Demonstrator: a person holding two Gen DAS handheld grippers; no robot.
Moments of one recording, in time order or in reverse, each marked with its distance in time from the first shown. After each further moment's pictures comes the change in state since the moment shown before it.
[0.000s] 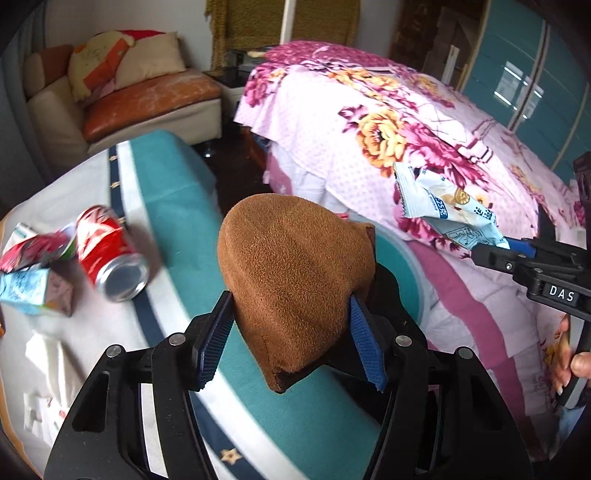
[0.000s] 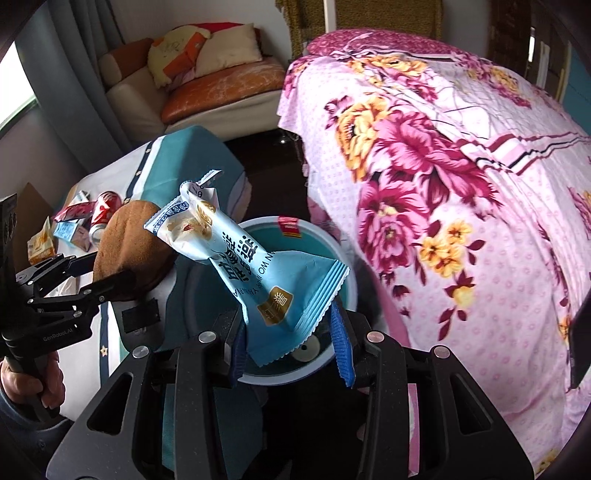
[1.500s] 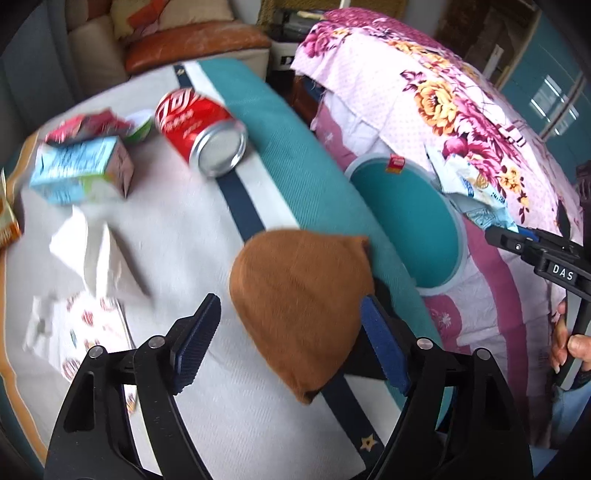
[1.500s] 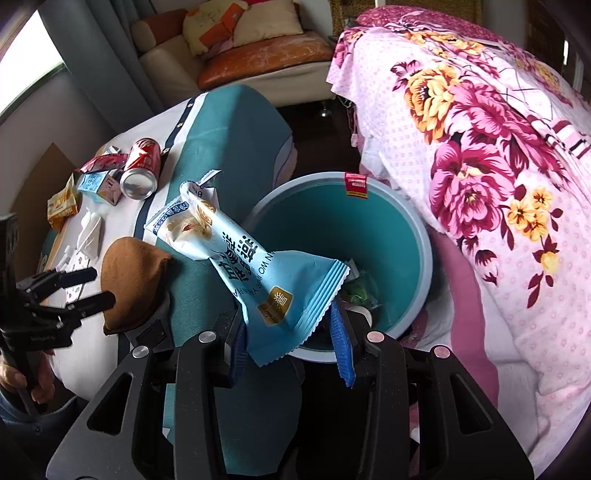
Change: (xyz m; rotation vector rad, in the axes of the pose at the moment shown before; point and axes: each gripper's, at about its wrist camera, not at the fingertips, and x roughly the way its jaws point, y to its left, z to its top) left arm -0.026 0.077 -0.079 -0.168 0.161 0.051; right arm 0.032 0.060 -0.034 -0.082 0.090 0.123
